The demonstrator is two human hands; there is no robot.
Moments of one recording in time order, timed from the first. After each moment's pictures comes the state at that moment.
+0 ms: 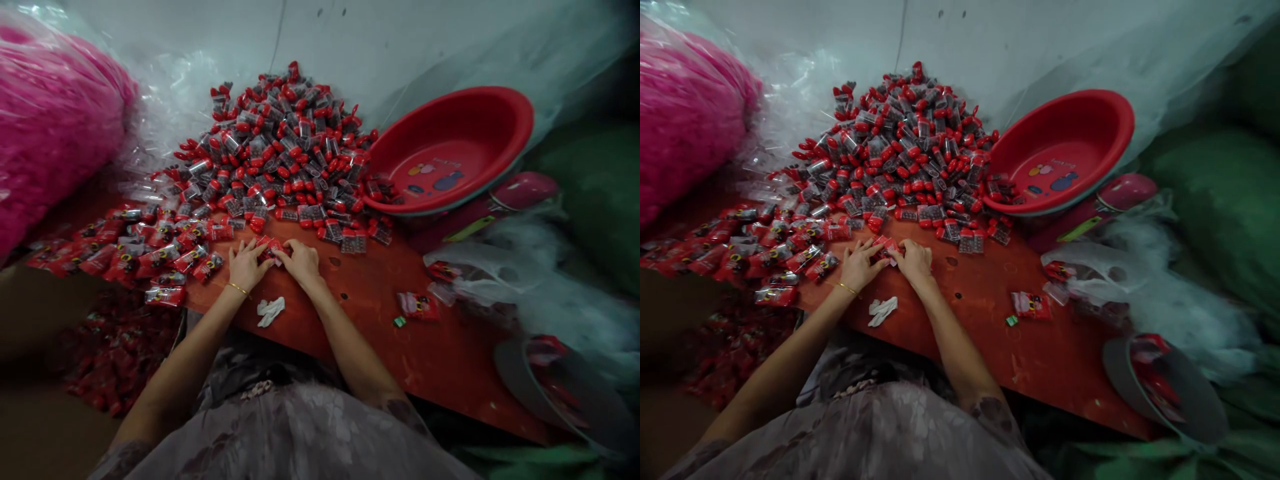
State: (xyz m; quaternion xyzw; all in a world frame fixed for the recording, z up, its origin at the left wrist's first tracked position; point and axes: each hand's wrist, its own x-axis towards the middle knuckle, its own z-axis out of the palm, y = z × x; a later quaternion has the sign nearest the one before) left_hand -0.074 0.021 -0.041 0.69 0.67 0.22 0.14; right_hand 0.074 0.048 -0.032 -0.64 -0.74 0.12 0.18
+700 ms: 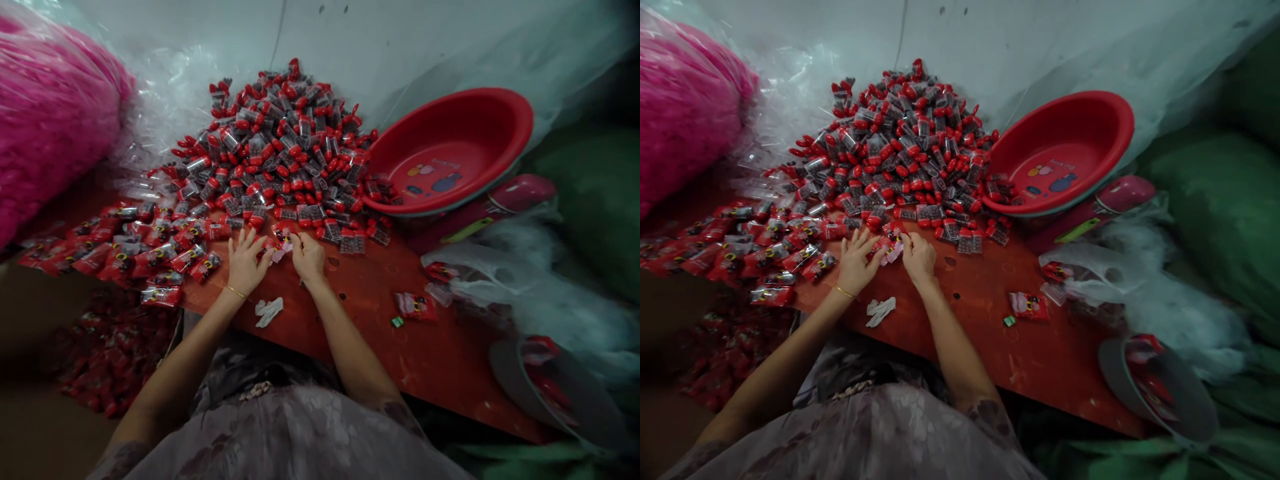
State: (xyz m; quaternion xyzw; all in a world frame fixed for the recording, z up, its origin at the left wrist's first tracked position) left_hand -0.067 0.014 -0.026 0.66 0.63 0.38 0.15; right_hand 0.082 0.051 -0.025 -0.64 -0.69 0.10 0.32
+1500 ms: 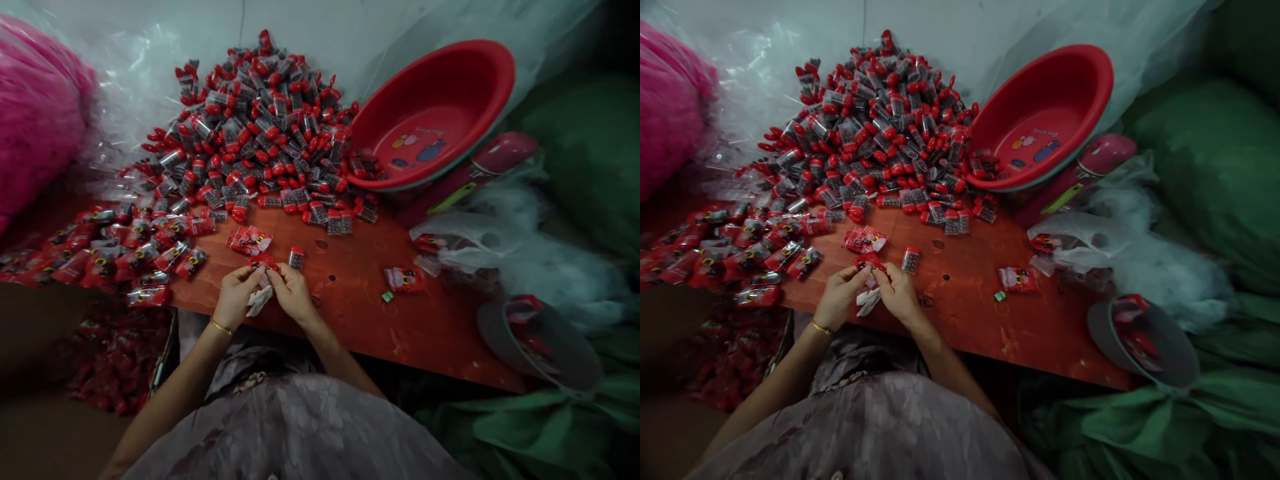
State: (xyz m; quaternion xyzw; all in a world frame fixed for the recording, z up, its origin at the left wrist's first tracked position) left_hand -0.038 -0.049 -0.011 0.26 0.49 0.53 0.65; right_hand 0.077 -0.041 -0.030 -0.49 -0.65 0.36 0.45
